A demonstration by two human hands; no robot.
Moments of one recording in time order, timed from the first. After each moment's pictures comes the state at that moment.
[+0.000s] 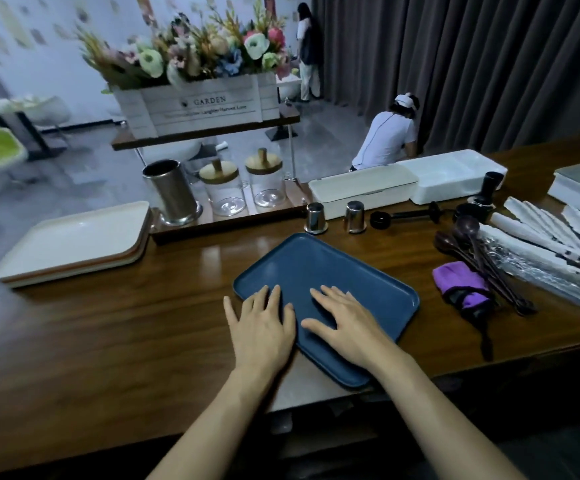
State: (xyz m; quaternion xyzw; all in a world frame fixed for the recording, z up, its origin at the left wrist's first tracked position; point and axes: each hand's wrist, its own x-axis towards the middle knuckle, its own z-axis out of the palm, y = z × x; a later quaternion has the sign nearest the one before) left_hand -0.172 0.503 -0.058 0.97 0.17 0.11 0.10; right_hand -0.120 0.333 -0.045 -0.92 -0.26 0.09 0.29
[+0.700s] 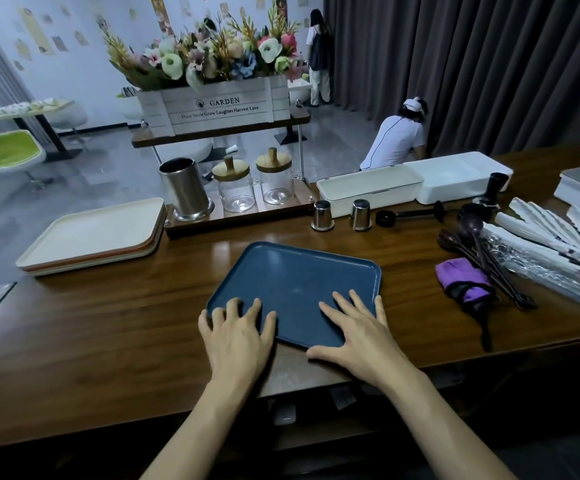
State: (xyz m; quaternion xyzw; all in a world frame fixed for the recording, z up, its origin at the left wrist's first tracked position) left_hand -0.218 0.536 -0.062 0.97 0.22 0.13 0.03; right_hand -0.161 0.318 -0.042 -0.95 -0.26 0.07 0.18
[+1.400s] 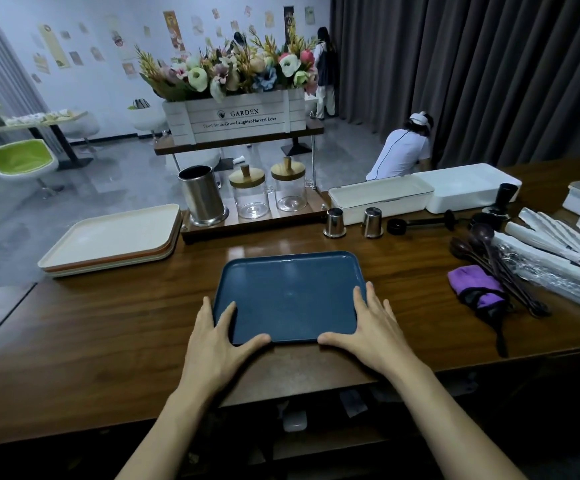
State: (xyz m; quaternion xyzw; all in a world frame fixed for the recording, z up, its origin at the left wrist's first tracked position) left_hand -0.255 0.605 -0.054 0.94 0.20 0.08 0.27; right_hand -0.151 0.334 -0.041 -0.95 -0.12 0.12 0.26
